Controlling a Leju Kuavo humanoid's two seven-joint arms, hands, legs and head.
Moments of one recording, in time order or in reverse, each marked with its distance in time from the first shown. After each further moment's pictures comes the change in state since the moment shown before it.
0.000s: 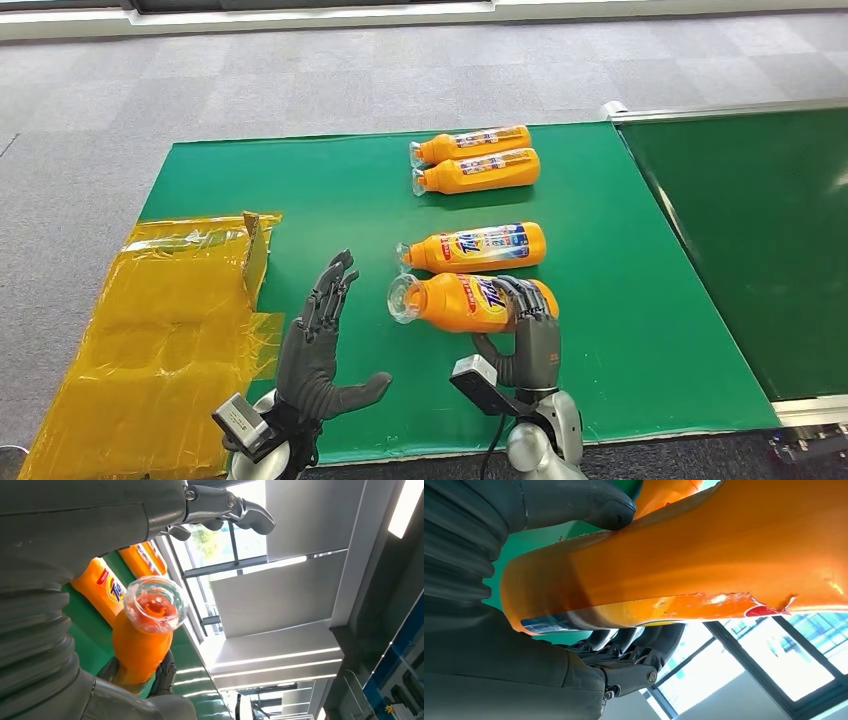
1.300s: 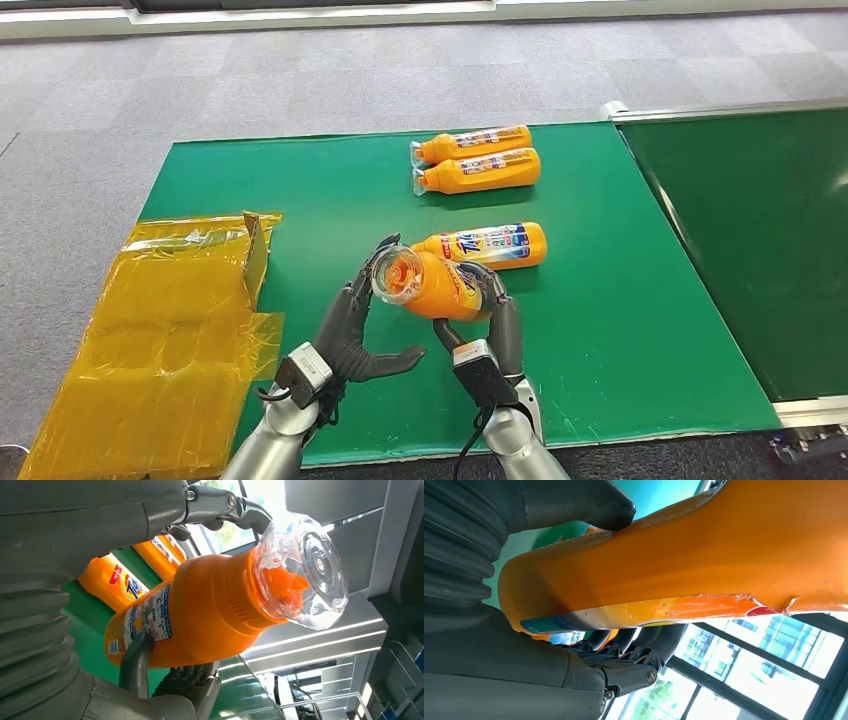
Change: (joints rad) left arm -0.221 0.001 -0.035 0.292 -0.078 0.030 0.005; right arm -0.055 0.033 0.156 -0.017 -0.392 0.150 -0.093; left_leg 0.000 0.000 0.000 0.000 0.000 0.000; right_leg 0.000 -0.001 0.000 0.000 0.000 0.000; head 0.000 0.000
